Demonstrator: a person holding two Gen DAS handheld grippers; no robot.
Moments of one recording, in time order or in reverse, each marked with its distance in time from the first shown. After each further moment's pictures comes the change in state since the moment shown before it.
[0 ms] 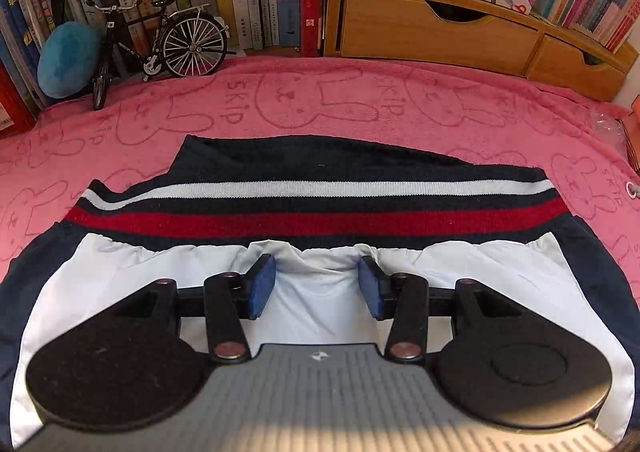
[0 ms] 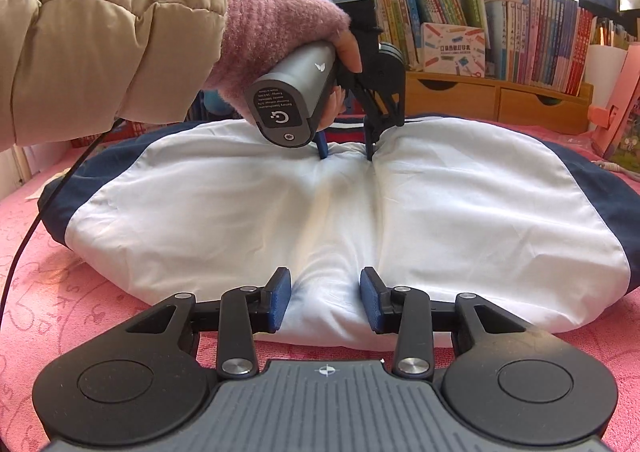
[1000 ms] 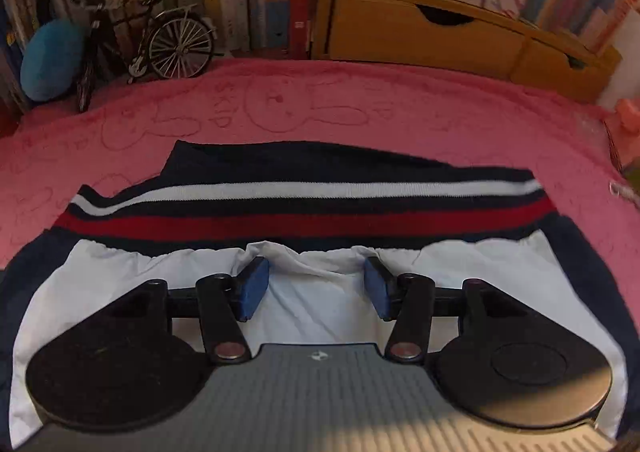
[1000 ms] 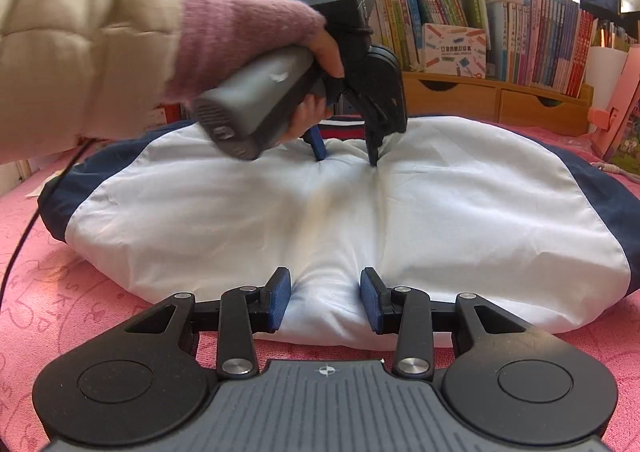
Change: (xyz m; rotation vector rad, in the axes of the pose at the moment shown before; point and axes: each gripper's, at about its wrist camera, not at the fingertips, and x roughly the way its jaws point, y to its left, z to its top) left arm 0.011 0.011 0.020 -0.072 0.059 -0.076; right arm 0.001 0.003 -0.001 -0.005 0.002 -0.003
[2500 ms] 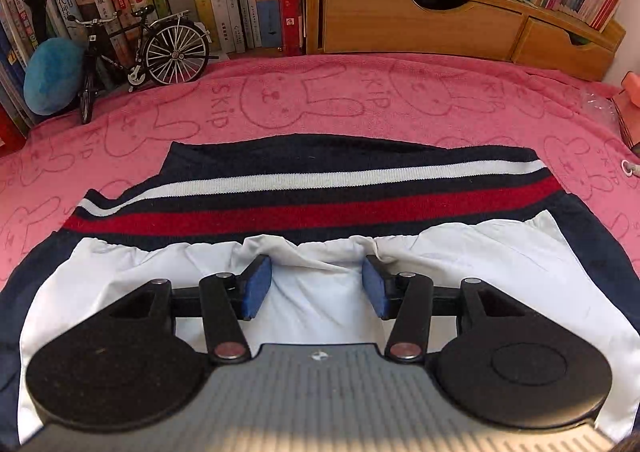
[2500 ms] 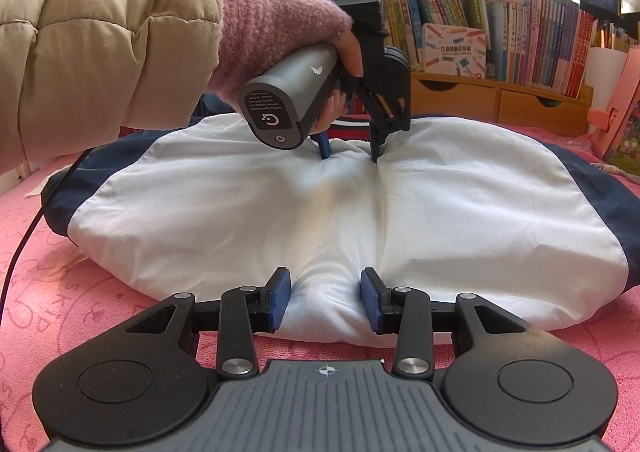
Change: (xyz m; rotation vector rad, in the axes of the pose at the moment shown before) left arm -0.003 -0.008 -0.019 0.136 -0.059 0.073; right arm -0.002 0.002 -0.001 -0.005 0.000 -0.004
